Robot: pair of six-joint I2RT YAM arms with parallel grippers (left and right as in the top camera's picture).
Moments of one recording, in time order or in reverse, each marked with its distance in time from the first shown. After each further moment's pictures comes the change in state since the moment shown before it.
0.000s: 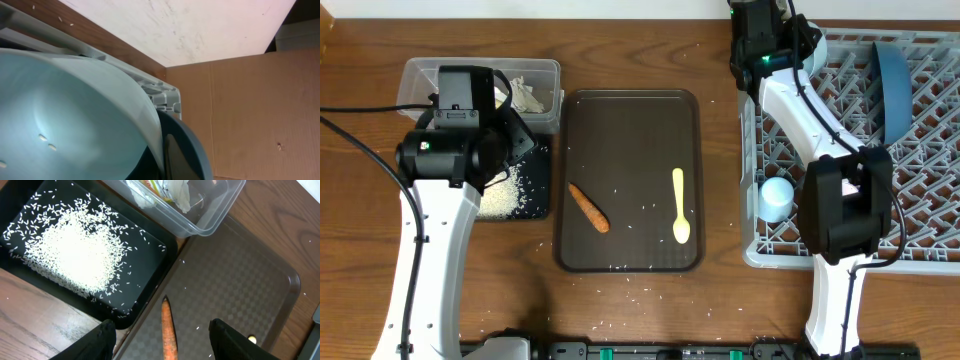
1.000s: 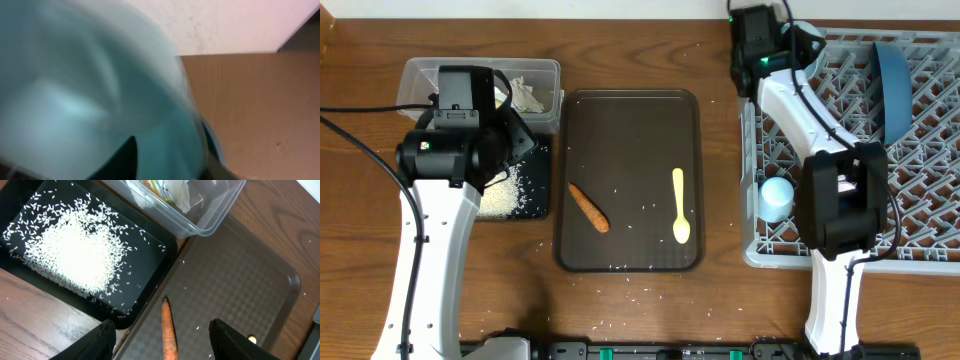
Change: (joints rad) left arm 0.000 0.000 0.000 0.000 0.000 0.000; right arm 0.006 0.033 0.000 -0.119 0.016 0.017
